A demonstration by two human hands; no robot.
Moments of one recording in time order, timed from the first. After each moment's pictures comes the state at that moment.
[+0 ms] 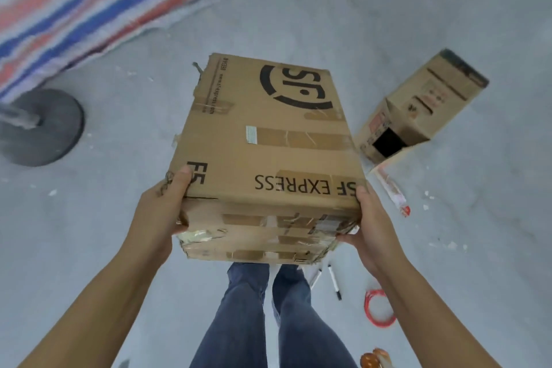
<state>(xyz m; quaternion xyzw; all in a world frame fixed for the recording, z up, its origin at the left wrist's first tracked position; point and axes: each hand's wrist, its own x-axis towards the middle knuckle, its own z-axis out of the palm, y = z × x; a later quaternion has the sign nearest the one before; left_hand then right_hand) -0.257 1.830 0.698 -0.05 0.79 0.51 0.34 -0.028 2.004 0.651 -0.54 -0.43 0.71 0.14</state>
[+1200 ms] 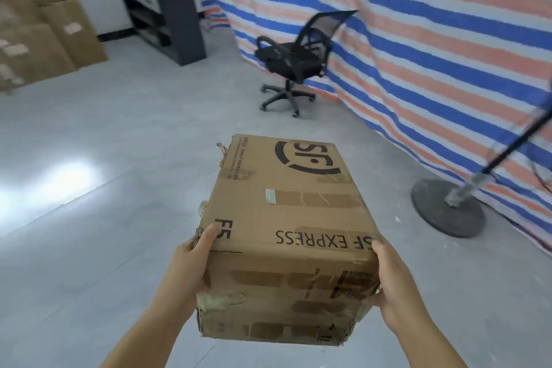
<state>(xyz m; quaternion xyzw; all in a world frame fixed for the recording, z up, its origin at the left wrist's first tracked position) 0.024 1.194 0.814 -0.54 0.50 0.65 -0.20 -0.185 1.391 0.778 -0.05 -0.73 0.60 -0.34</state>
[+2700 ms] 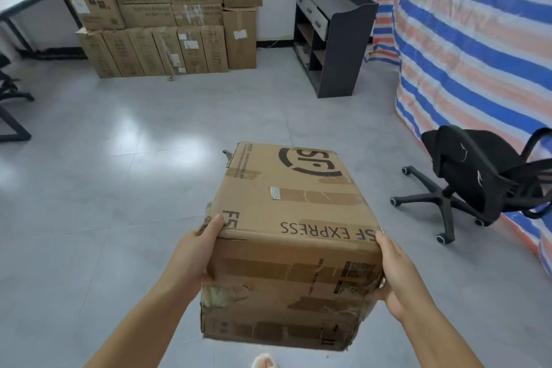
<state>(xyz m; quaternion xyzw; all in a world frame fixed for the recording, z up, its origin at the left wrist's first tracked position) -0.154 0.544 0.825 -0.67 0.30 0.57 -0.37 -0.442 0.593 0.777 0.15 -0.71 0.46 -0.52</state>
